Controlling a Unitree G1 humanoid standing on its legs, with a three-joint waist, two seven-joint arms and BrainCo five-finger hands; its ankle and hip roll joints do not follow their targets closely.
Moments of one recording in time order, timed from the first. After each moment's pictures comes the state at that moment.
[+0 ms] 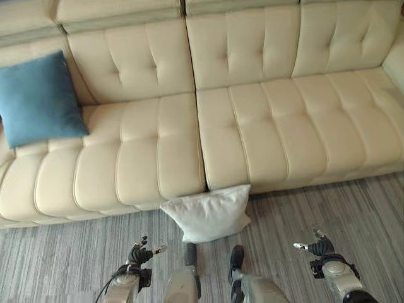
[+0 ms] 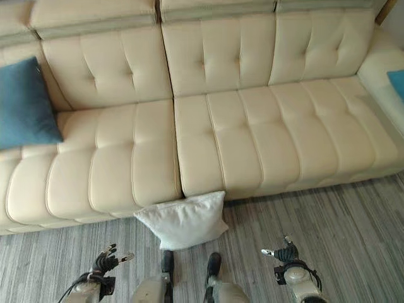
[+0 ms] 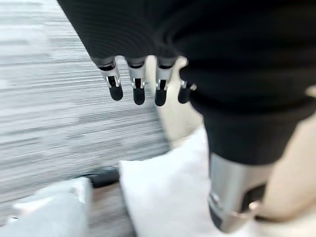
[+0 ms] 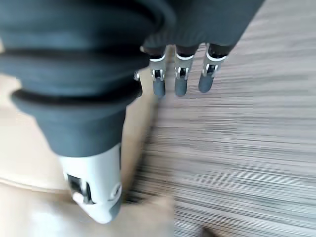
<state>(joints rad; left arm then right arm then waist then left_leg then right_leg) -0.15 0.31 -0.15 0.99 -0.22 -0.01 0.14 -0.23 -0.40 0.23 1.02 0.10 0.04 -0.23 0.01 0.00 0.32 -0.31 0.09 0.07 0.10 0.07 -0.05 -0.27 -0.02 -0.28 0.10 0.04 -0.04</state>
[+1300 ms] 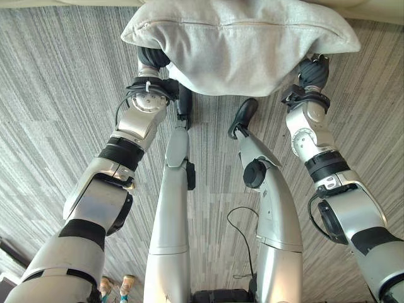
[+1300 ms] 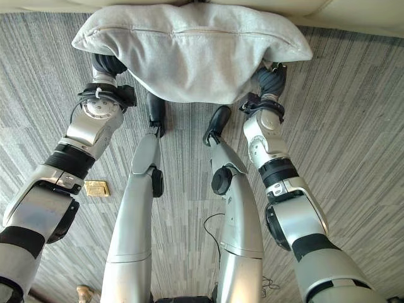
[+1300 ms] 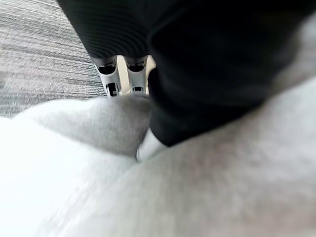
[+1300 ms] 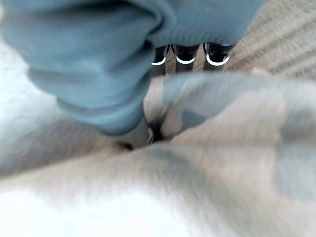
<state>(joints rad) -1.09 0.43 -0.38 0.63 -0.46 -0.13 0.45 -1.04 -0.31 0.22 0.72 0.81 -0.32 -0.43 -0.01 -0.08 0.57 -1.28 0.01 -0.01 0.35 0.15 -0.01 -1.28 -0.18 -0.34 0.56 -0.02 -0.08</state>
